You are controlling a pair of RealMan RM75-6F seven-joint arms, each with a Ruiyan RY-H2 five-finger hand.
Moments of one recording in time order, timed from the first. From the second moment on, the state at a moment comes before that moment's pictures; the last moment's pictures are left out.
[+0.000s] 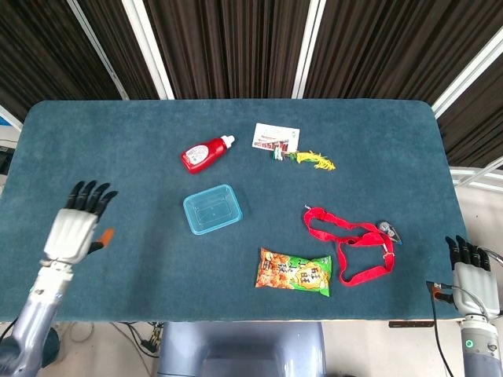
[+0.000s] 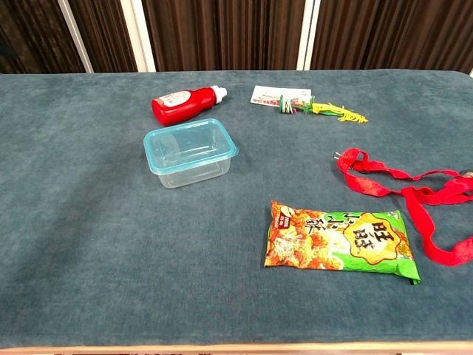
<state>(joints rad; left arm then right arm) -0.43 -1.27 0.01 -1.59 1.36 1.42 0.27 0.11 -1.19 0.10 -1.68 -1.11 1.36 -0.30</state>
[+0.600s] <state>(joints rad) -0.23 -1.23 0.08 -1.56 1.45 1.52 0.07 0.09 -1.18 0.05 -1.62 -1.39 1.42 -0.12</state>
